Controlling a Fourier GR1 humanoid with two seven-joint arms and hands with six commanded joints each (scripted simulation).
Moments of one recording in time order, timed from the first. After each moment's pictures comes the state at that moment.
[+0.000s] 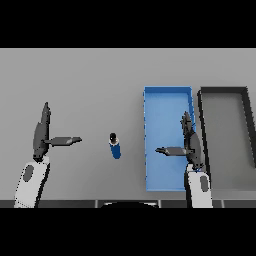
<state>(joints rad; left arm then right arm) -0.11 0.43 -0.16 -1.48 0.24 0.26 0.01 0.00 0.00 0.00 -1.57 0.00 0.00 0.00</state>
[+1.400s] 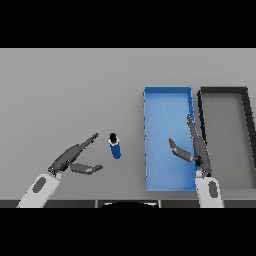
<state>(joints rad) -0.03 0.55 -0.48 -1.63 0.14 -0.19 -0.04 0.08 -0.16 0.07 -1.68 0.16 0.04 -0.09</state>
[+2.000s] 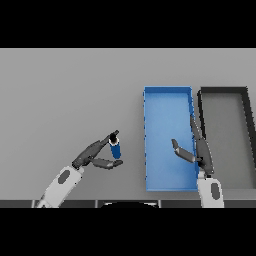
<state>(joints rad) -0.17 0.32 -0.55 -1.39 0.04 -0.14 -0.08 0.09 -0.17 0.05 -1.68 0.15 0.05 -0.11</state>
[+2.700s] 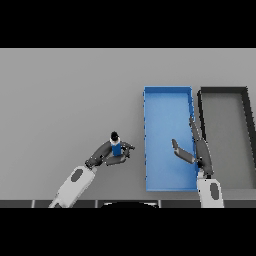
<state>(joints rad) -0.20 0.15 -0.54 -1.30 0.09 -0.12 -0.14 0.10 -0.17 0.05 -1.67 0.16 0.05 -0.13</state>
